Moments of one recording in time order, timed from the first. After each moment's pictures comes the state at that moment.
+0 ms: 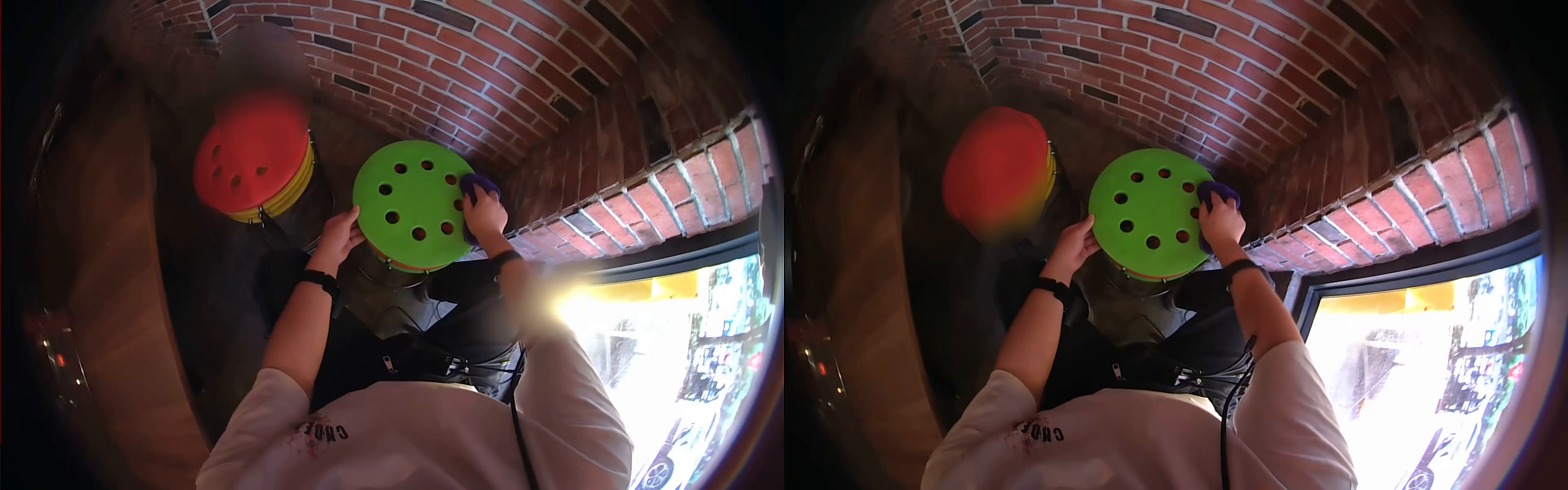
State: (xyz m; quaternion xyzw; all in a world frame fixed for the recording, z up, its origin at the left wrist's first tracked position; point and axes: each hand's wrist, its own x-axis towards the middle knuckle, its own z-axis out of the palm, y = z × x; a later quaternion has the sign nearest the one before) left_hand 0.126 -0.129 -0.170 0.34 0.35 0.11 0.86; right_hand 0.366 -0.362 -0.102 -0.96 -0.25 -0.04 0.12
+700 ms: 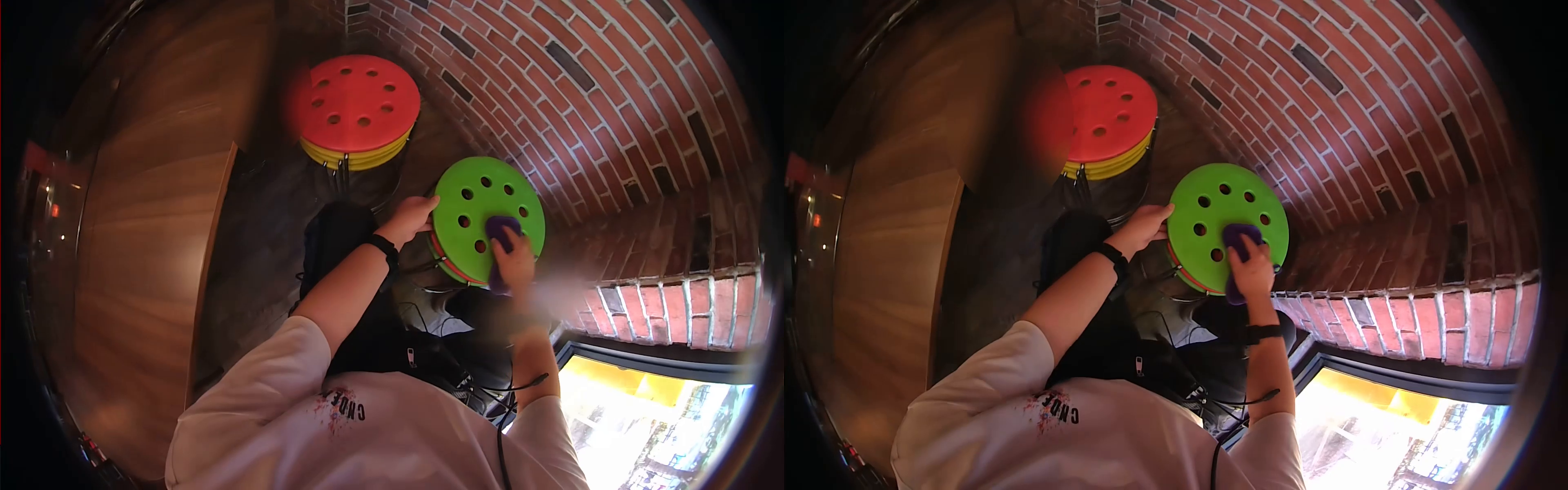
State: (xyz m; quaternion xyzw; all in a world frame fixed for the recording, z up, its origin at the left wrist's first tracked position) left_hand 0.131 -0.138 -0.180 0.38 0.36 0.15 0.84; right_hand 0.306 -0.355 -0.101 -0.88 -0.42 0.03 0.21
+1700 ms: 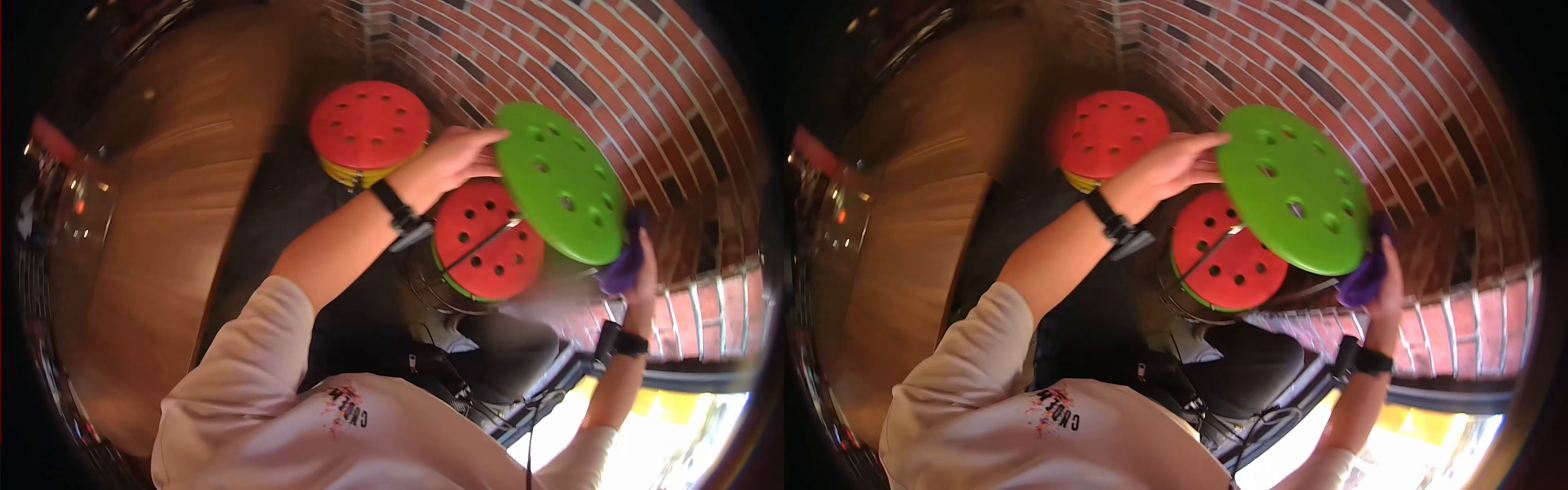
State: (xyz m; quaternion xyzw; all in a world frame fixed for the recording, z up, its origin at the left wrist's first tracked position) left_hand 0.165 -0.111 0.078 0.41 0.14 0.20 0.88; right_hand 0.413 -0.429 0.121 -0.51 -0.18 0.42 0.73
